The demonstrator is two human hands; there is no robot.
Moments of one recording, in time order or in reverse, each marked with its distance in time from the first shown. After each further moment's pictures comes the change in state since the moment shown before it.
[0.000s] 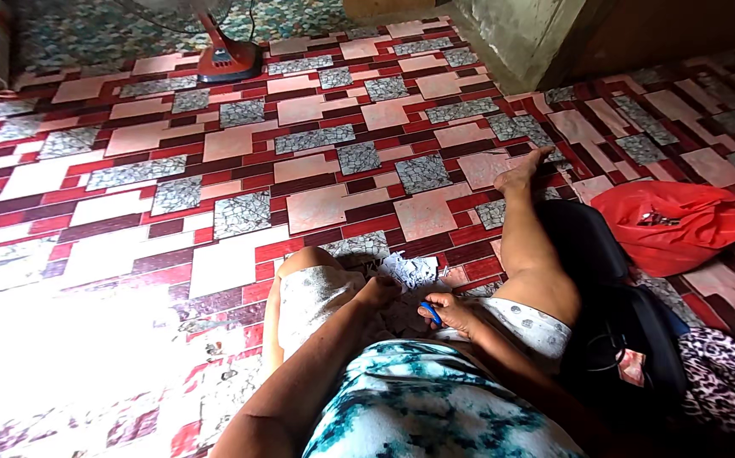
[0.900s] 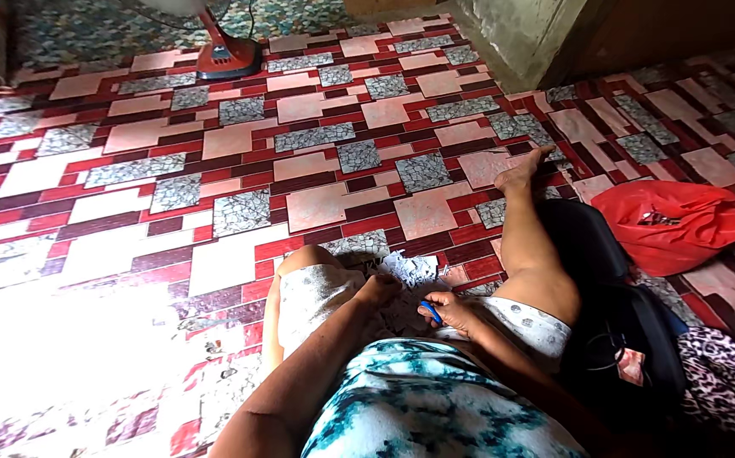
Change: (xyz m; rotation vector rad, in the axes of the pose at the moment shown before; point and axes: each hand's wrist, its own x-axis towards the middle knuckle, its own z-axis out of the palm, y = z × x) left_hand -0.001 0.001 0.001 -0.043 0.010 0.003; right_hand -0.001 -0.001 0.002 0.018 0.030 0.011
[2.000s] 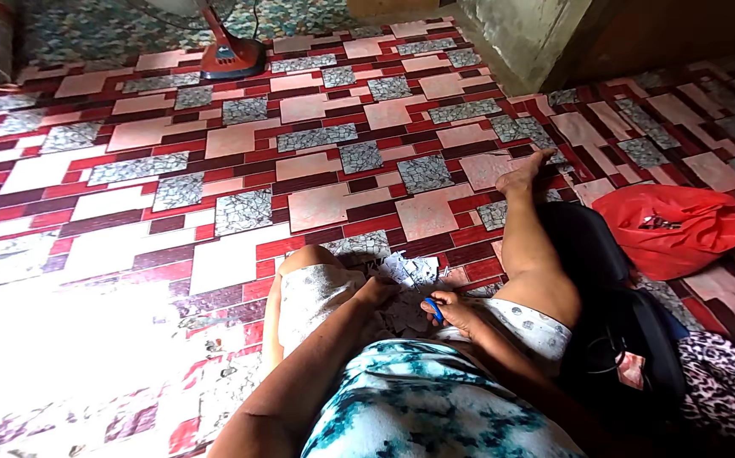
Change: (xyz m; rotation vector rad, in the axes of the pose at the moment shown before) left_hand -0.001 0.002 -0.003 -0.028 -0.001 -0.105; right_hand 0.000 -0.002 -0.003 -0.003 0.057 0.071
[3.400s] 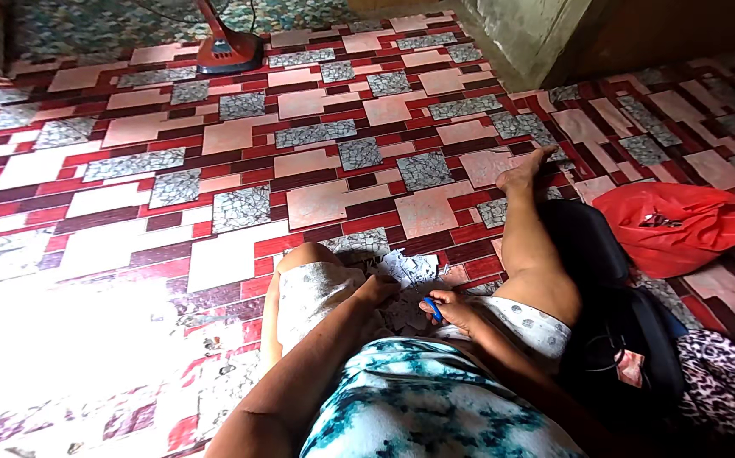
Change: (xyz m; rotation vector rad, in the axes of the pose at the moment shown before) left_hand -0.001 0.001 0.001 0.018 -0.022 0.012; right_hand -0.001 -0.002 0.000 -0.030 -0.032 0.000
